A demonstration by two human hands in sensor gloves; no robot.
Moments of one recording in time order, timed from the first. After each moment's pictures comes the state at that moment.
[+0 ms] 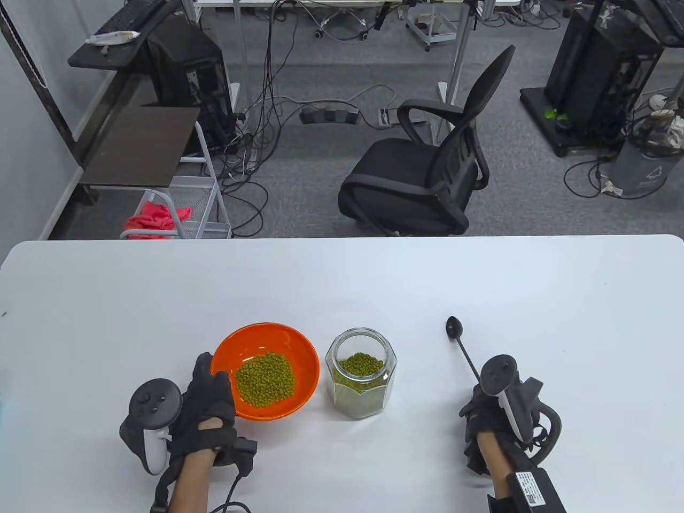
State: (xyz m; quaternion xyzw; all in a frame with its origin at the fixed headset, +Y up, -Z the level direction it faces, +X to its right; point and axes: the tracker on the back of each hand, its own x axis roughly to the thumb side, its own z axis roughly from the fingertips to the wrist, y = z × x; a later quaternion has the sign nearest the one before) left_hand -0.272 -0.719 -0.295 0.05 0.13 0.49 0.86; right_hand 0.238 -0.739 -0.324 -0.28 0.00 0.95 0.10
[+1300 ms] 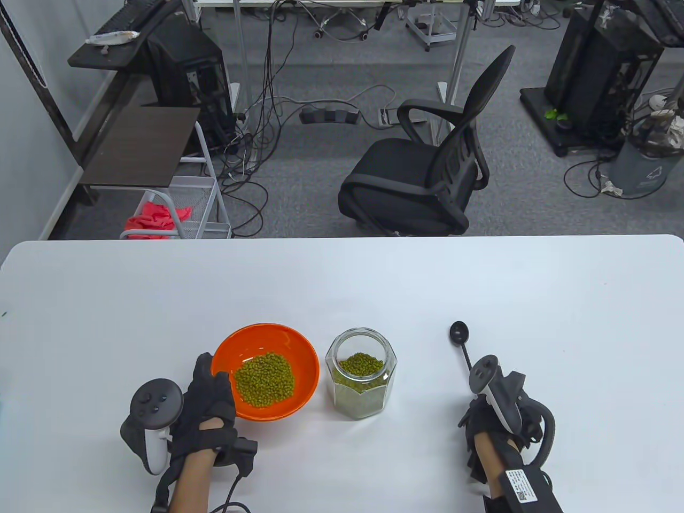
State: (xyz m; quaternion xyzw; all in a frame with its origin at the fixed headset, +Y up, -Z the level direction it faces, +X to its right) left_hand -0.271 -0.720 -0.295 0.05 0.13 0.49 0.86; right_hand 0.233 -0.752 -0.328 -0.29 0.09 0.95 0.02
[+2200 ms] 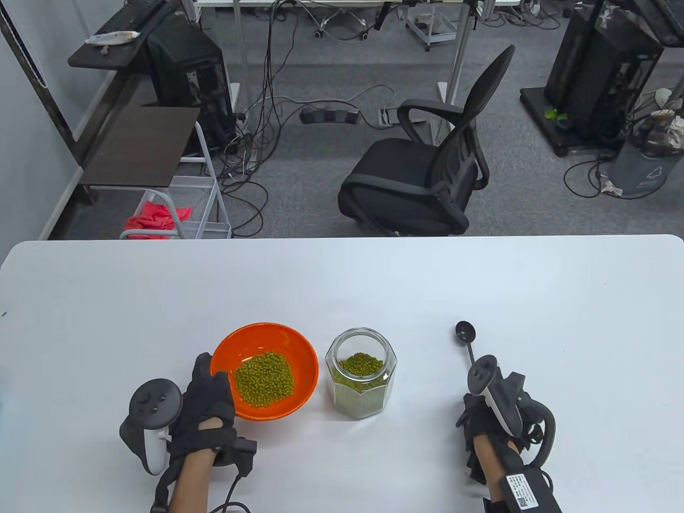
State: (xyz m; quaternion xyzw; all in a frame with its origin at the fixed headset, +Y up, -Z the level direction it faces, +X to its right) left_hand -0.272 -0.720 -0.295 0.05 0.13 0.49 0.86; right_hand 0.222 -0.732 -0.320 -0.26 0.05 0.96 0.04
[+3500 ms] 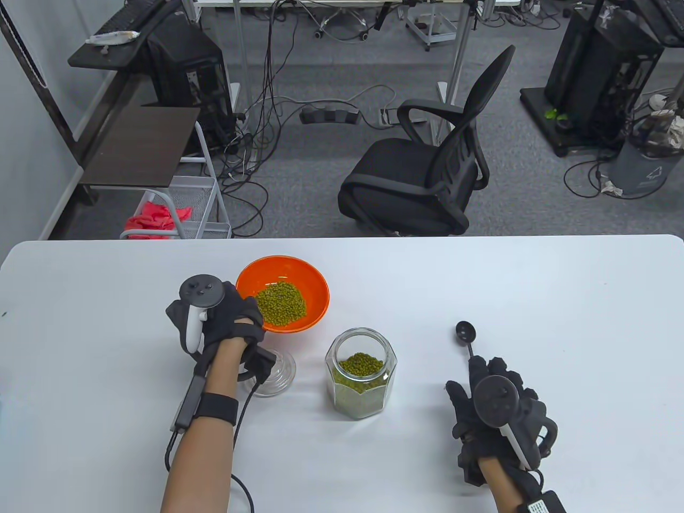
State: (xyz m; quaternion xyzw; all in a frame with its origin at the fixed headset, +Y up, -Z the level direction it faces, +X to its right) left_hand -0.240 -0.703 -0.462 -0.10 0.15 0.42 0.89; right_hand 0.217 -0.706 -0.288 -0.14 -0.09 0.97 0.16
